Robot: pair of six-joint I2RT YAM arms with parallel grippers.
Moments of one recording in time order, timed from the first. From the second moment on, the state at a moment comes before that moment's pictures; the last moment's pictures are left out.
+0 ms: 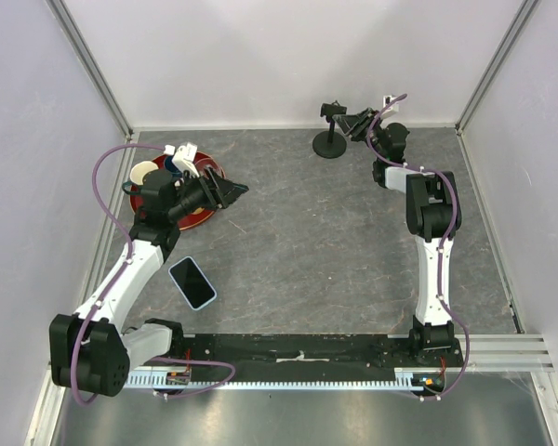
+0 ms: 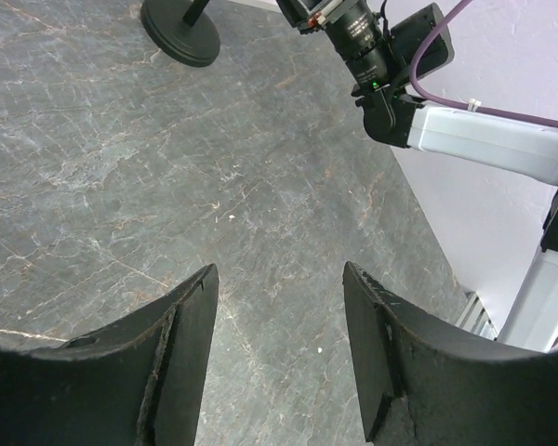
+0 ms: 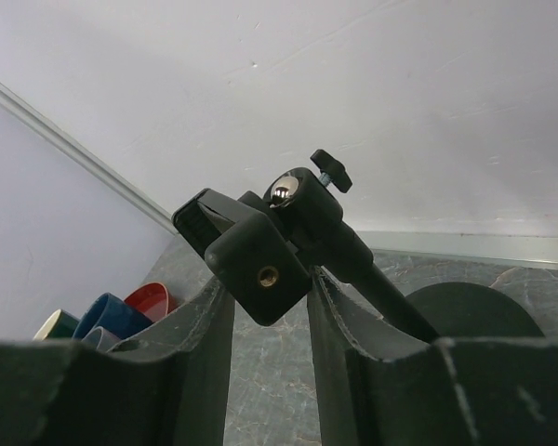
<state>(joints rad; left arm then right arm) -0.17 1.13 0.78 0.16 0.57 -0.57 0.09 2.41 1.64 0.97 -0.48 0.78</state>
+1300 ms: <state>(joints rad) -0.12 1.16 0.78 0.17 0.61 -0.61 0.51 1.55 0.52 1.10 -0.12 0.64</state>
